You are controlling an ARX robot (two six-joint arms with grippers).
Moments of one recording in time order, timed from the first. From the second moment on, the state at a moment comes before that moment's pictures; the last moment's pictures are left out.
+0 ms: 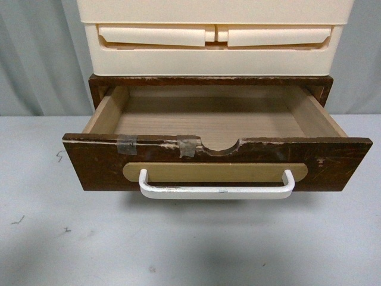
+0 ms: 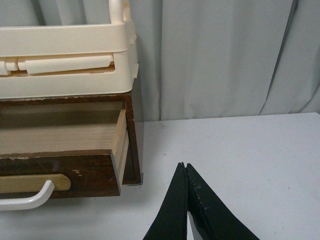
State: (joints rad) left arm 0.00 0.28 0.01 0.28 0.00 -0.02; right arm 0.00 0.36 0.01 0.36 0.00 0.01
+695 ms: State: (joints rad) left arm 0.00 0.01 0.01 -0.01 0.00 -0.02; right arm 0.00 0.03 0.01 -0.01 0.00 0.01
